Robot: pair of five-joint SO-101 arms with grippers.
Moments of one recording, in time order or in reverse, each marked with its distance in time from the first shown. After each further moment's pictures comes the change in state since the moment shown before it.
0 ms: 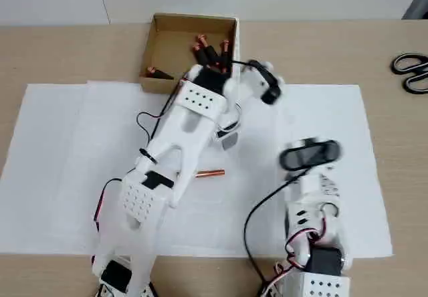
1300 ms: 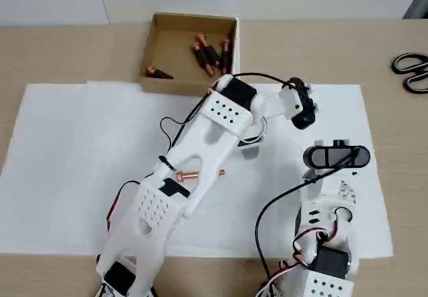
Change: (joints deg) left arm 6.3 3.0 -6.8 0.0 -7.0; right arm 5.5 0.0 0.2 -0.3 -2.0
